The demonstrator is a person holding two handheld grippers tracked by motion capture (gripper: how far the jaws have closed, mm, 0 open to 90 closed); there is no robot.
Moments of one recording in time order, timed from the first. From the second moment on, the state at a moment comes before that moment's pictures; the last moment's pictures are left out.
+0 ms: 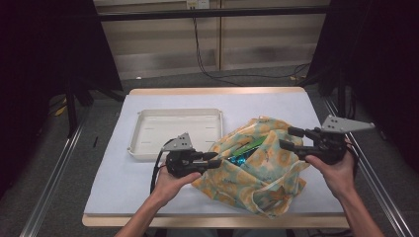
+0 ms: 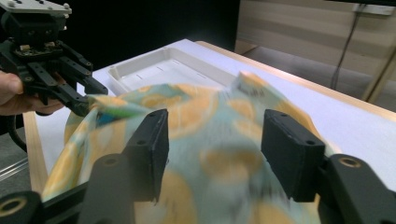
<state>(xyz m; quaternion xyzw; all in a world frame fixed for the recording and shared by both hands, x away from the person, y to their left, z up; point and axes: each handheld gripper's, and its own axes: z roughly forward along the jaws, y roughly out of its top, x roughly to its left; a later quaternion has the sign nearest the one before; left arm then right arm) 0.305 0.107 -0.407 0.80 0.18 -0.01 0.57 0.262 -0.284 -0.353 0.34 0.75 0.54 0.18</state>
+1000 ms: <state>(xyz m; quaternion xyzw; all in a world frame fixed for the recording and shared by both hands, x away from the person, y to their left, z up) 0.309 0.092 -0.412 0.83 0.19 -0.02 0.53 0.220 -0.314 -0.367 0.33 0.75 0.54 0.19</state>
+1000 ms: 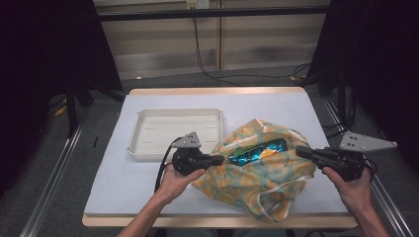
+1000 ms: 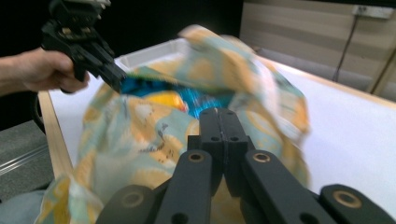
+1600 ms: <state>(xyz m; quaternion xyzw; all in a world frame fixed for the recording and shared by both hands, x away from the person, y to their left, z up) 0.306 0.096 -0.436 0.85 0.19 -0.04 0.49 0.206 -0.337 -0.425 0.39 0.77 0.47 0.17</state>
